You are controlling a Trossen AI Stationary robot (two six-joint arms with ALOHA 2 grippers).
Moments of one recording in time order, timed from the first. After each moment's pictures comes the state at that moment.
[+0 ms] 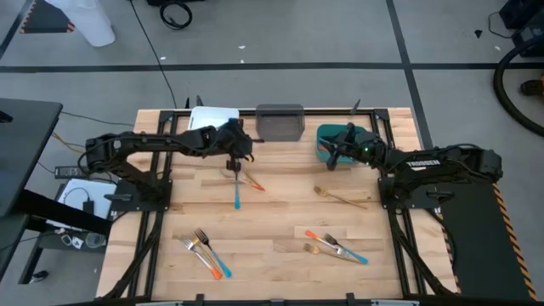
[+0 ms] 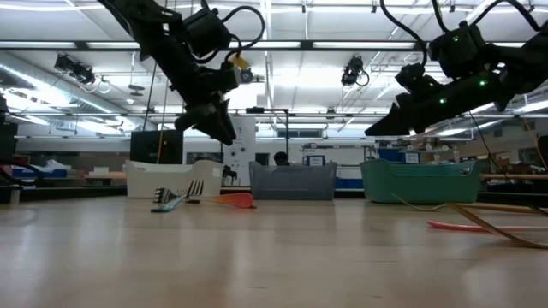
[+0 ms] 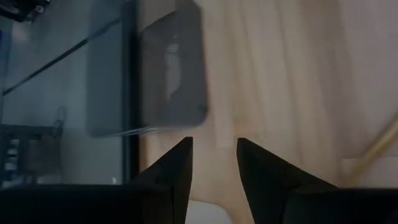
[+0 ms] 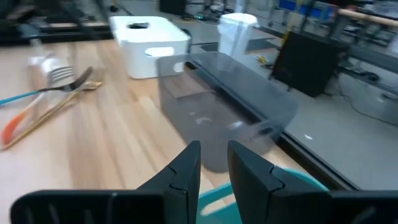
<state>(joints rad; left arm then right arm) 0.34 1.48 0.89 -0.20 -0.27 0.68 -0.47 1.06 0.21 0.61 0.08 -0.10</state>
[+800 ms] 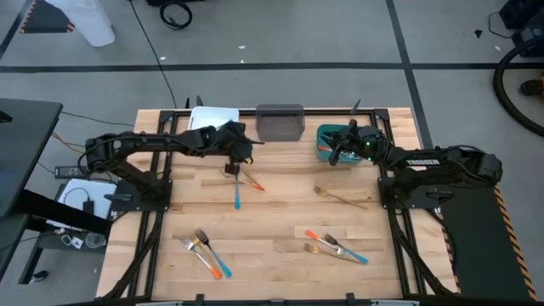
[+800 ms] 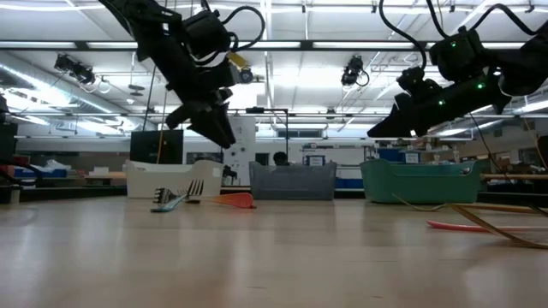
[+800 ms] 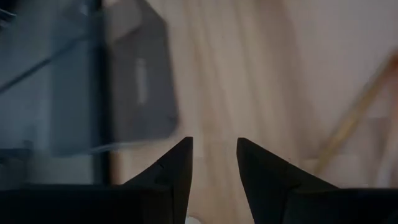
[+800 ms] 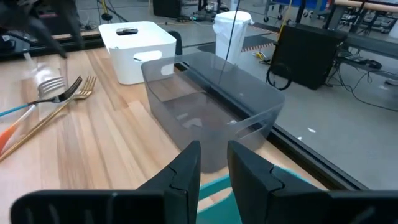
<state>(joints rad) 0.32 1.48 0.89 -0.27 -0.13 0.67 -0.58 1.06 0.21 0.62 0.00 -0.05</state>
